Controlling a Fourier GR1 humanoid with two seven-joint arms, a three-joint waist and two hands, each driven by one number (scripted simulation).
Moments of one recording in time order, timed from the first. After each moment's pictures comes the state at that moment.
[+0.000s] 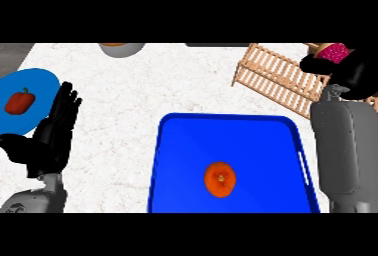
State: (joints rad) left arm -0.11 0.20 0.01 -1.65 0.04 0.21 0.15; right arm -0.71 -0.12 -0.31 -1.30 1.28 -0.41 0.90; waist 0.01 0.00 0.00
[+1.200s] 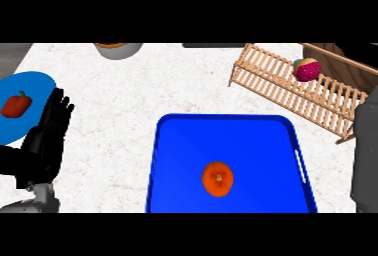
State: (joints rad) left arm -0.05 0.19 0.04 -1.72 0.02 0.17 0.17; right arm -0.67 -0.21 -0.36 -1.50 1.04 -0.53 0.86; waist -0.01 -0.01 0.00
